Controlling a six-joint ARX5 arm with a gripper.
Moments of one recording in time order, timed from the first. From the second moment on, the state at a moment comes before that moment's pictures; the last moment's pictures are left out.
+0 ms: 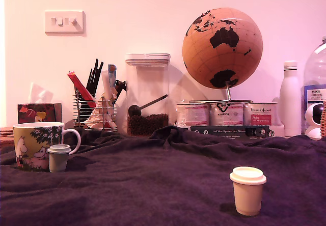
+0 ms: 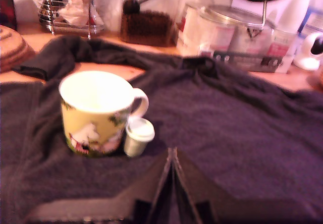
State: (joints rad) arm -0.50 0.22 0.04 -0.03 -0.10 -0.31
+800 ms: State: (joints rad) arm -0.53 0.22 0.03 -0.03 -0.16 -0.31
